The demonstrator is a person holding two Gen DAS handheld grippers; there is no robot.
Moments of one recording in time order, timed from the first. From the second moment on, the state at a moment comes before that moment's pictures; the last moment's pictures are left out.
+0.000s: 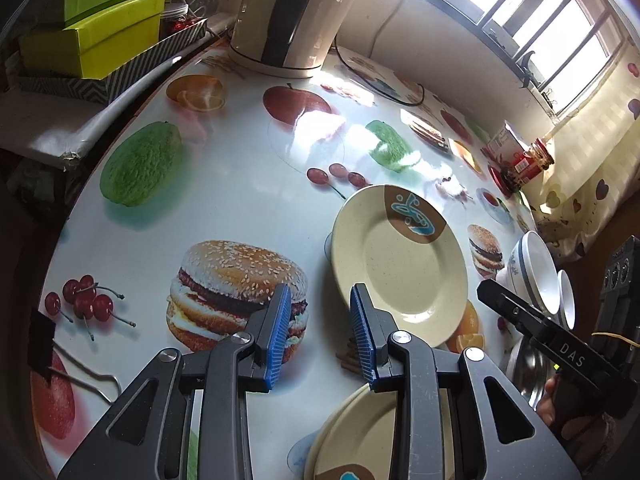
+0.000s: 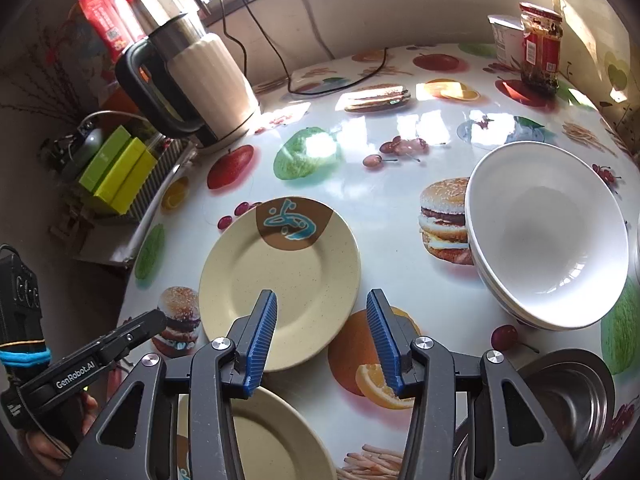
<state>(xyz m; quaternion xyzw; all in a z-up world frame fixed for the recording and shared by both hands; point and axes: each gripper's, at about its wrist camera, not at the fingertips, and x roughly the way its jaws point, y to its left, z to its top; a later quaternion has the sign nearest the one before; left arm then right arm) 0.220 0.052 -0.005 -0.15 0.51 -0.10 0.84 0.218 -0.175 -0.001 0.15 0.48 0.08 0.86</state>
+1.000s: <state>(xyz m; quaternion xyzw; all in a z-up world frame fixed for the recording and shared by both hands) 0.268 0.034 -0.030 -0.13 0.54 -0.12 0.82 0.249 -0.178 -0.037 0.16 0.52 0.07 0.83</state>
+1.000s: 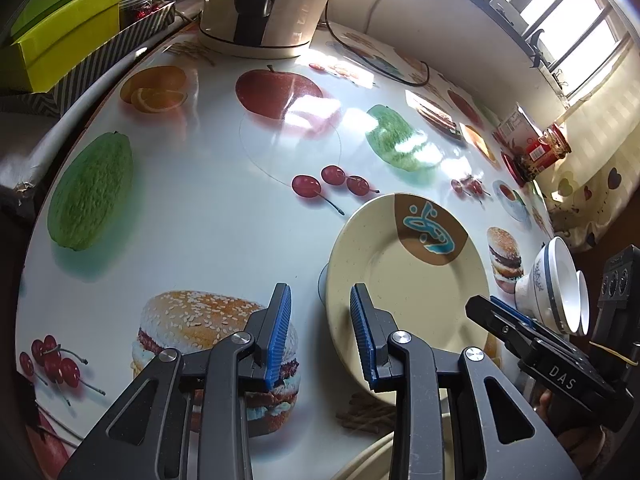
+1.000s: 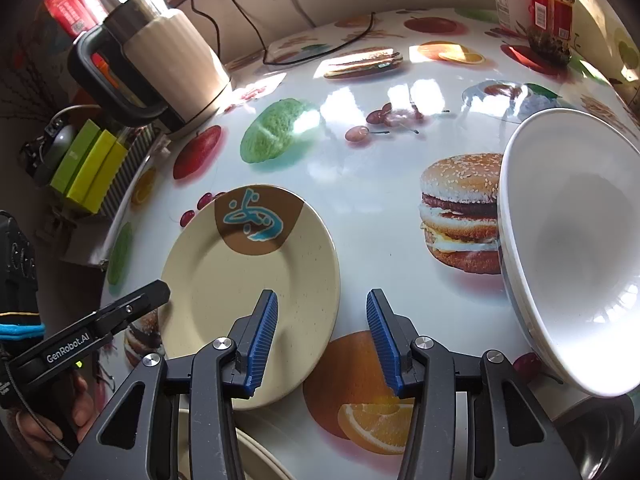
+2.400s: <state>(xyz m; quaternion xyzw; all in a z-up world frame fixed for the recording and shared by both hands) 0.266 0.022 -0.029 -0.11 0.53 -0.13 0.83 0.249 -0.174 -0.038 0.16 0.52 0.08 0.83</state>
